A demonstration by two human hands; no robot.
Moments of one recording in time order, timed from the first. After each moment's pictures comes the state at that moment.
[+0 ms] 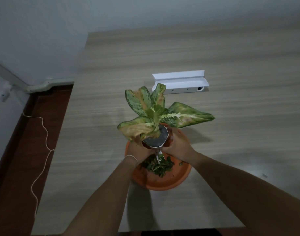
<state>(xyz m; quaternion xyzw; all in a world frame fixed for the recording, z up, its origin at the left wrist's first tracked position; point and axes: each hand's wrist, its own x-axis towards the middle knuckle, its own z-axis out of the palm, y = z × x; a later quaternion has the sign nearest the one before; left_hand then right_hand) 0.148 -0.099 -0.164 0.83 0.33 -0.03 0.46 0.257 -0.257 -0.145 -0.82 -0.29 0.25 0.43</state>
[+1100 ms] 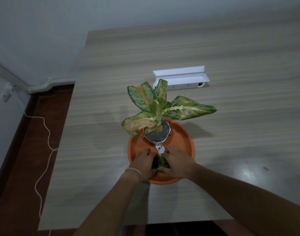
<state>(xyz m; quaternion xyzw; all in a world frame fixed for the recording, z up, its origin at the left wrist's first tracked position) 0.101 -0.122 -0.167 0.93 0.14 -0.23 0.26 0.202 -0.279 -0.177 -0.83 -0.50 0.24 0.07</state>
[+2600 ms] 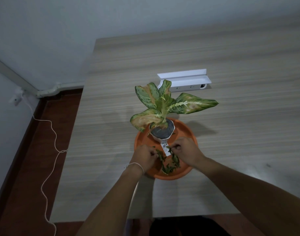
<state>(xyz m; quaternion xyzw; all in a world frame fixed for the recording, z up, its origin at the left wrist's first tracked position) 0.091 -0.119 -0.128 0.90 0.25 -0.07 0.35 0.214 -0.279 -0.146 -0.87 -0.34 0.22 0.29</state>
